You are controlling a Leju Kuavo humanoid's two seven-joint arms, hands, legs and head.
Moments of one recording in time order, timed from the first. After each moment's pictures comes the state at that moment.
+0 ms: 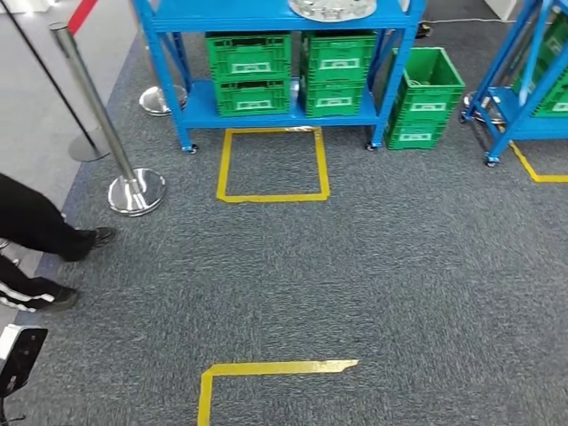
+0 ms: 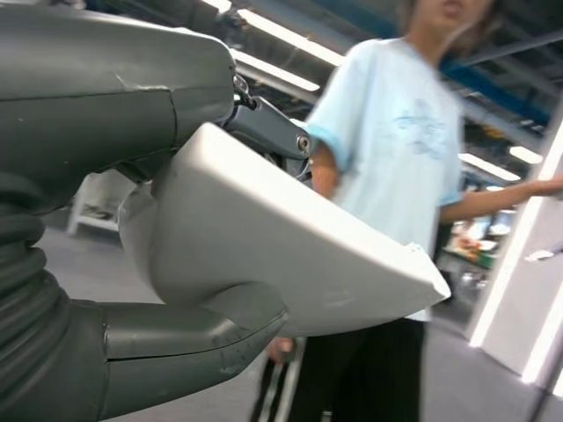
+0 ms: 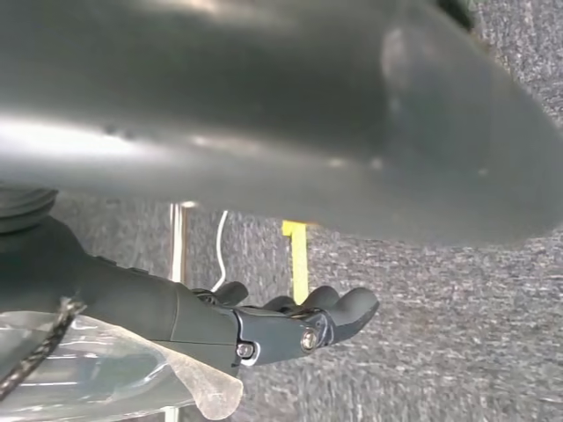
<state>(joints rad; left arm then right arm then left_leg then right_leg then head) 0.30 -0.10 0.48 -1.88 -1.18 0.42 -0.11 -0.07 0.17 1.48 0.02 -1.51 -0.35 -0.39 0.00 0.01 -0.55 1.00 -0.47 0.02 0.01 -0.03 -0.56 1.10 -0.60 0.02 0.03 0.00</state>
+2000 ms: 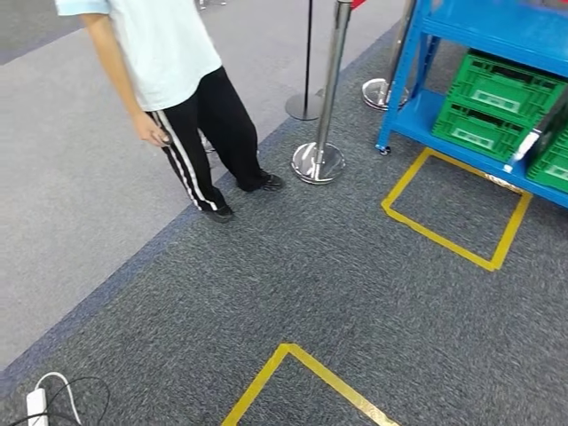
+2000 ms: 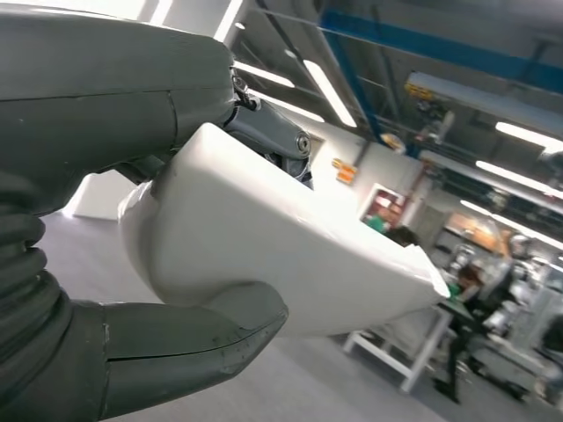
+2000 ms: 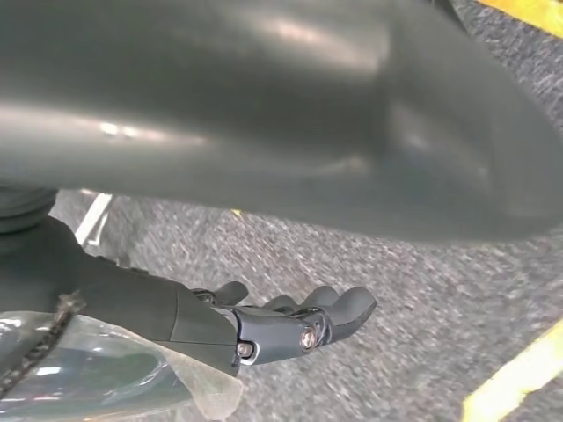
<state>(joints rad) 0.26 -0.08 0.59 -1.91 -1.01 0.43 -0.14 -0.07 0.18 1.52 0.02 -1.51 -0.36 -0.38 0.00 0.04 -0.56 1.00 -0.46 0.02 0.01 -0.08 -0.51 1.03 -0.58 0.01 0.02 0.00</state>
